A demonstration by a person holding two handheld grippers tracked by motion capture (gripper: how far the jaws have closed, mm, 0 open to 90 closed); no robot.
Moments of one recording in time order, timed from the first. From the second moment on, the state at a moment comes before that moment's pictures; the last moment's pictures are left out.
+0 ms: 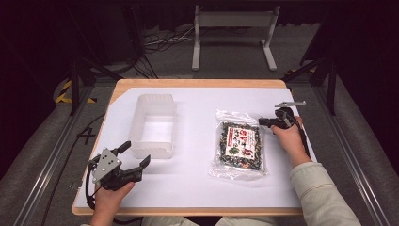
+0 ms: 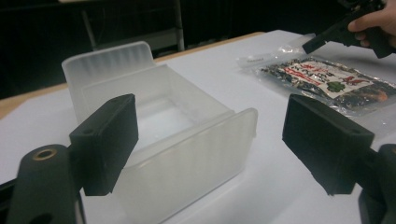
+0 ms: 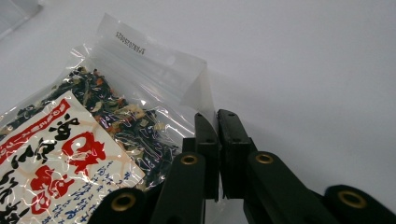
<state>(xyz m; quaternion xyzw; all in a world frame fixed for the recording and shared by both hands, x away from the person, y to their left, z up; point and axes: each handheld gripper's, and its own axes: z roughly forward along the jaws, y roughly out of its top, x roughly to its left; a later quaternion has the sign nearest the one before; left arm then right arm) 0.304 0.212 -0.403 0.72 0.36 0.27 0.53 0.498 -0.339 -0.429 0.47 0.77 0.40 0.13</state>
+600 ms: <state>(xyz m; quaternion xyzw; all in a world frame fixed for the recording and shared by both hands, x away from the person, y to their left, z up) 0.310 0.206 -0.396 0.72 0.35 0.22 0.55 0.470 -0.345 -0.369 0.43 0.75 0.47 0.17</state>
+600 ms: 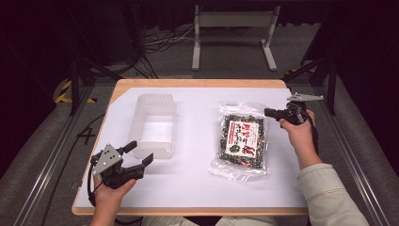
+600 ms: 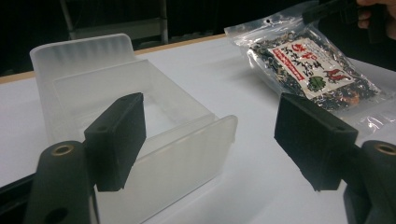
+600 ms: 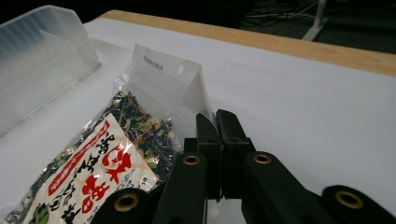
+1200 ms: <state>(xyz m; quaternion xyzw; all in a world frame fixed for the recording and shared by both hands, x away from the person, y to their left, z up) 0.321 0.191 -0.382 0.72 0.34 0.20 0.57 0.428 -0.340 -0.296 0.35 0.73 0.54 0.21</state>
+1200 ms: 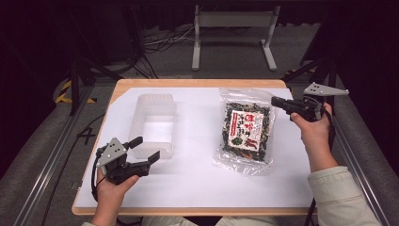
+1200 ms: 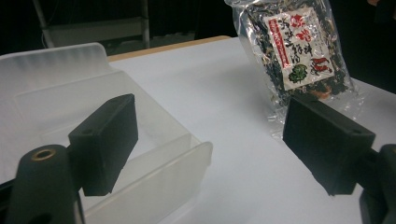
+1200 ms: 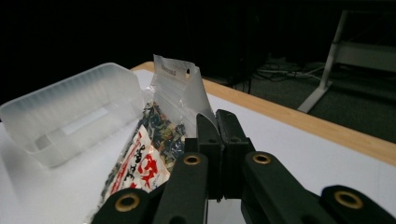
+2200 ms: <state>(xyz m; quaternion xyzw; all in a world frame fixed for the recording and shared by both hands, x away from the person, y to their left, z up) 0.340 0.154 -0.359 0.71 0.30 0.15 0.62 0.372 -0.303 -0.222 0.23 0.73 0.60 0.24</state>
